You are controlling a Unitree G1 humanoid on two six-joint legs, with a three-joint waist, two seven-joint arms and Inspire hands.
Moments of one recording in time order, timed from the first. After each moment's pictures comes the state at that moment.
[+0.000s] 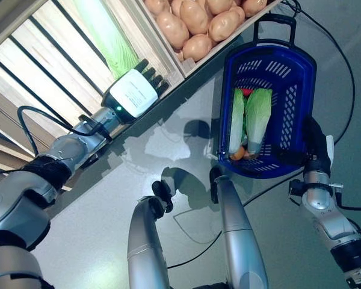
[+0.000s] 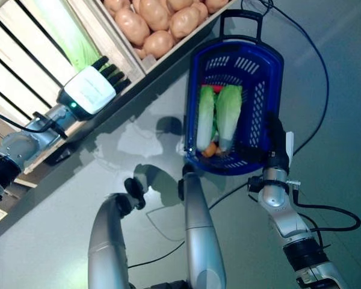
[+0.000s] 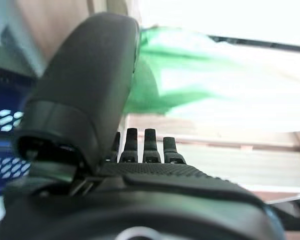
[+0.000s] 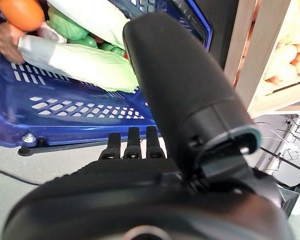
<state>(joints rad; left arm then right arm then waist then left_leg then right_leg) -1.07 0.98 -0.96 0.69 1.07 -0.03 0.58 -0.23 -0.71 0.21 0.11 0.40 -0.03 -0.58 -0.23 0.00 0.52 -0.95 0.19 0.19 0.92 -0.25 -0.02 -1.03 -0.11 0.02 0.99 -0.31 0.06</state>
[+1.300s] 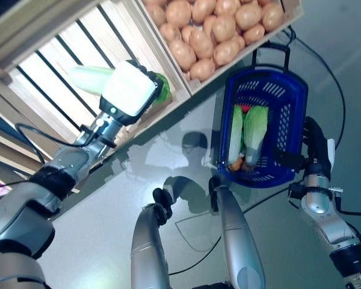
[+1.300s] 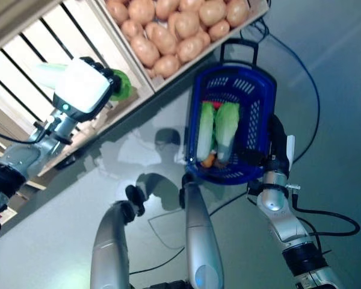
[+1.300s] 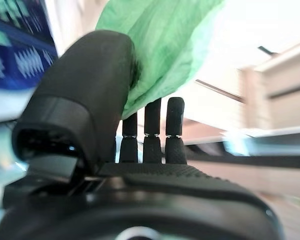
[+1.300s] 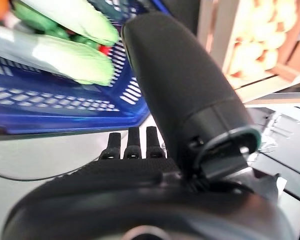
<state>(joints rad) -0.84 0.96 -0.72 0.51 0.81 -0.08 0.86 -0.18 -0.67 0.21 0.08 0.36 -0.03 -0.61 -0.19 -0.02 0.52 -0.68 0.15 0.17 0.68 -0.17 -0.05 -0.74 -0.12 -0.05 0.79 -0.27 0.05</state>
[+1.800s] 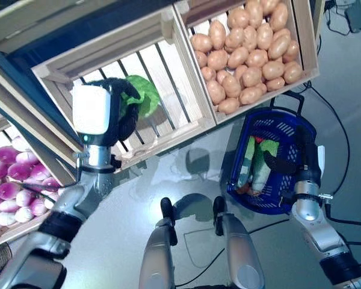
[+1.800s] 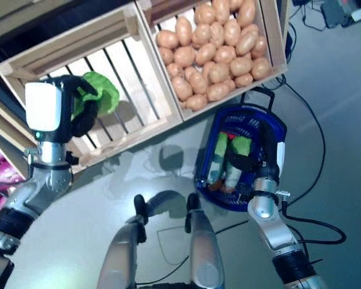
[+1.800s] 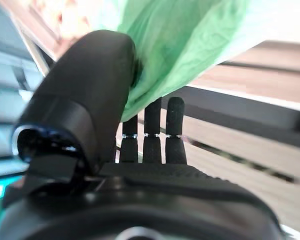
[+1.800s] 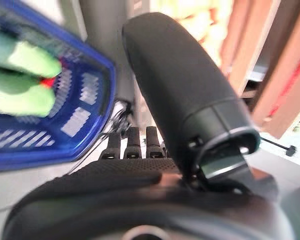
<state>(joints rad) -0.38 0.75 -0.27 0.19 0.57 -0.18 0.88 -0.13 -0.57 0.19 -0.01 0.31 -0.06 -0.59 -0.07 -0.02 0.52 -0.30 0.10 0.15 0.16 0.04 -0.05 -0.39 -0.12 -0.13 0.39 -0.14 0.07</state>
